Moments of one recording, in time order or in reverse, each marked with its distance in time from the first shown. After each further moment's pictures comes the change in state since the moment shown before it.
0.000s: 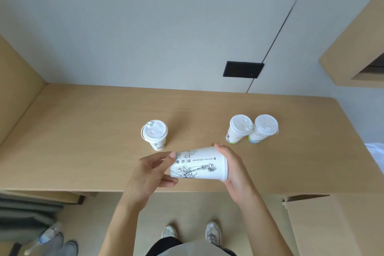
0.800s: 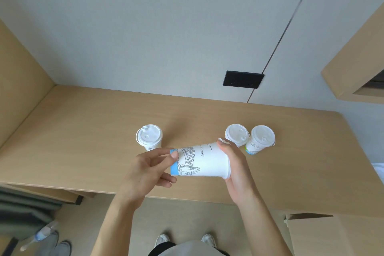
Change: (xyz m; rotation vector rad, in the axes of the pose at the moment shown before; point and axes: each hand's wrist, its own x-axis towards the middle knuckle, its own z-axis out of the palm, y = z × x) left_hand -0.009 0.020 0.033 0.010 0.027 0.103; right_hand -0.012 -0.045 -0.015 0.129 -0.081 -0.140
